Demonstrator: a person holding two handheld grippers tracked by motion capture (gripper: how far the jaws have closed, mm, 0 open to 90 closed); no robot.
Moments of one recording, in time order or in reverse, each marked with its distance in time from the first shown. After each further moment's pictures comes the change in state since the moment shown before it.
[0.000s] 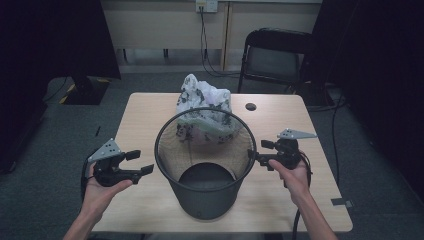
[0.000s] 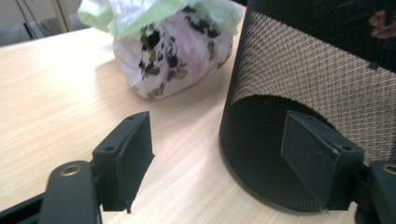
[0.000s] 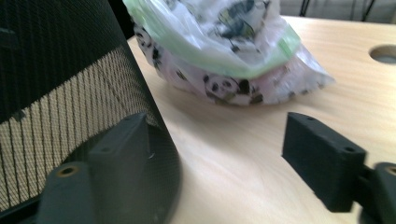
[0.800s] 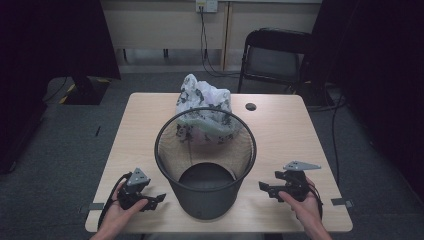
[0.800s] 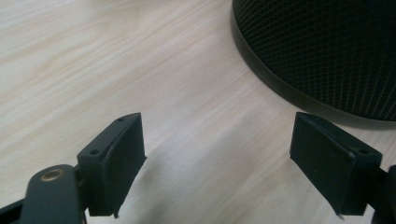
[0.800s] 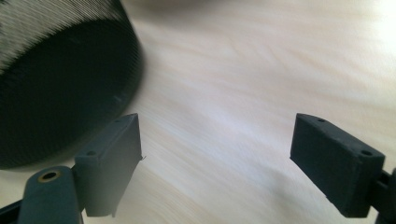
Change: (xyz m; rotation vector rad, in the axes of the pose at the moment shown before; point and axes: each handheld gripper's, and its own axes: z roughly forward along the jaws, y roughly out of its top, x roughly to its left) left arm -0.024 -0.081 0.061 0.289 0.087 0.018; right arm -0.004 -0.090 -0.018 0.180 -0.130 0.049
